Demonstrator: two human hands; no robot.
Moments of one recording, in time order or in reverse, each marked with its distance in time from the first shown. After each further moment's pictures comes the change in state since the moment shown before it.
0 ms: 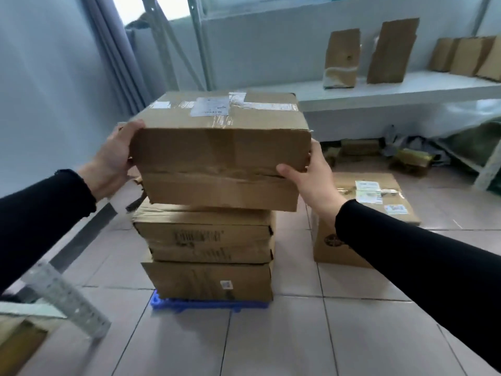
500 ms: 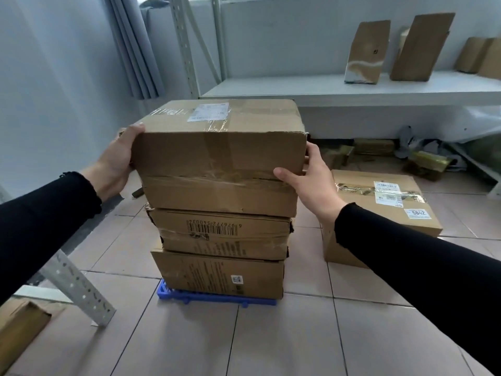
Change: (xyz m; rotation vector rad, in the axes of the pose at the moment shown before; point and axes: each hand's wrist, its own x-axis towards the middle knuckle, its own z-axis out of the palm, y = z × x) left_hand 0.006 -0.040 -0.045 -0.022 0.068 -0.092; right_hand 0.002 0.002 0.058 -0.048 -0.046 0.017
